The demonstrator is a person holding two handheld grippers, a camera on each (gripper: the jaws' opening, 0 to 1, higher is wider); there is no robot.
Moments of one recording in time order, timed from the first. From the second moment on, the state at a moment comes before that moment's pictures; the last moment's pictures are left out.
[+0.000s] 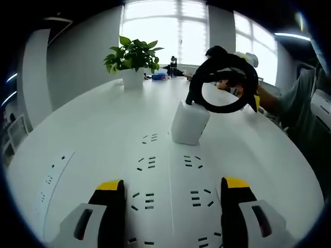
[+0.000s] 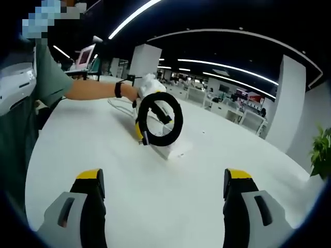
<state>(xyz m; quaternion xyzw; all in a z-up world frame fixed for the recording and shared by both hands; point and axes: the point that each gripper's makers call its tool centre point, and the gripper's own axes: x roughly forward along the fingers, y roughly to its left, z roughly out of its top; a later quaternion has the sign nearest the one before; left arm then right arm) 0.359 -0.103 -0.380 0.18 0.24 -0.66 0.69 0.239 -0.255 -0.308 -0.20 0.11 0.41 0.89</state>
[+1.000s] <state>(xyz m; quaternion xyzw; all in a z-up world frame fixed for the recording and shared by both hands) 0.312 -0.070 -0.378 0.17 0.24 -0.65 0.70 0.218 -0.235 -0.300 -0.21 0.10 0.42 0.88</state>
